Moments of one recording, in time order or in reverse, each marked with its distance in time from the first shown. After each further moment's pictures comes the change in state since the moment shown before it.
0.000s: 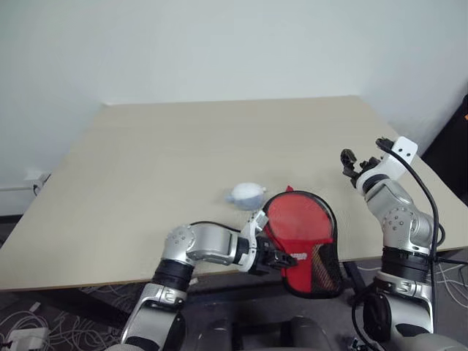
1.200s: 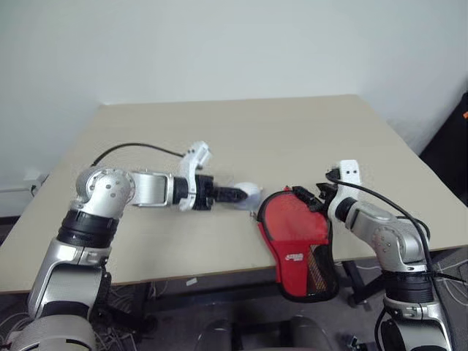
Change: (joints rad) left arm -0.341 0.517 -0.025 -0.093 0.798 -0.224 -0.970; right arm 0.164 -0.107 0.346 -0.179 0.015 0.181 0.350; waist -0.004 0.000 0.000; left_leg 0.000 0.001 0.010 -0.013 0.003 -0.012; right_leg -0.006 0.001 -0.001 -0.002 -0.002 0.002
